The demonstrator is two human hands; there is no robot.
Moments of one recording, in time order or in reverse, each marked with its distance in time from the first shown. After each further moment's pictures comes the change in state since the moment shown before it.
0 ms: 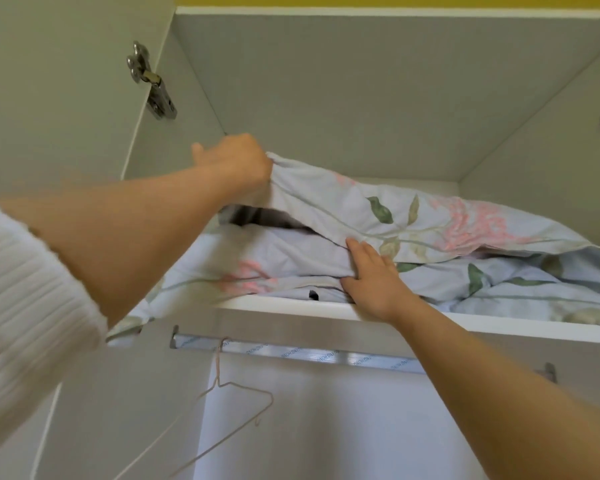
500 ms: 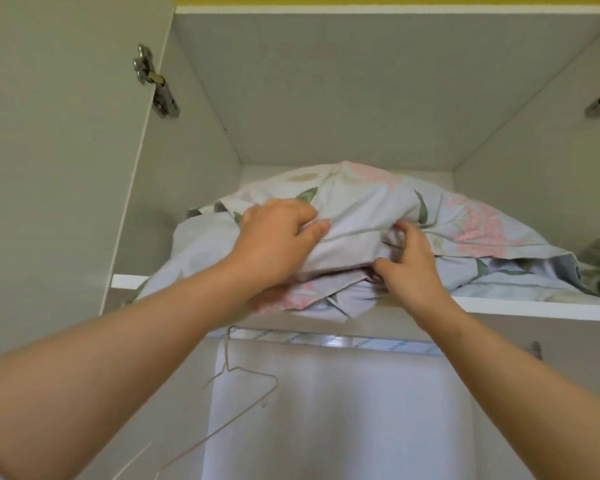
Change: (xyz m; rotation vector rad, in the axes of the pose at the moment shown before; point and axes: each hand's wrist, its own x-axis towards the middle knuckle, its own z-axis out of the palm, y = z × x) left_hand -0.111 0.008 0.012 -0.491 0.033 0.488; right_hand -0.048 -0.004 -0.024 0.546 0.468 -0.011
